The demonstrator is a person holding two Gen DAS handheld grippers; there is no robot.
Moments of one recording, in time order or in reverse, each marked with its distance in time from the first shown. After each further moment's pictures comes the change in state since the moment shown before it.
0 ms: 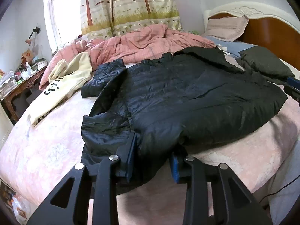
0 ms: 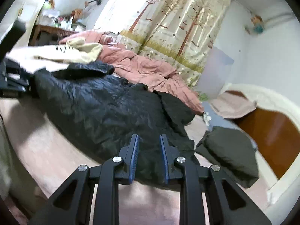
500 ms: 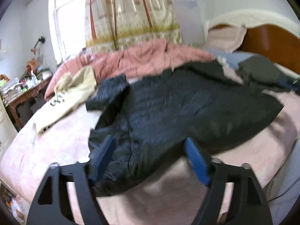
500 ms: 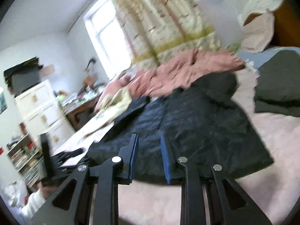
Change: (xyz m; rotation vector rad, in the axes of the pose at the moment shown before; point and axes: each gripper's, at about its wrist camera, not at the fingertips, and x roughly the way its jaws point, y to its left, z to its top) left arm -0.038 -0.010 0.006 -0.010 -0.142 0.022; right arm 0.017 -0.094 -0.026 0.658 -0.124 0.433
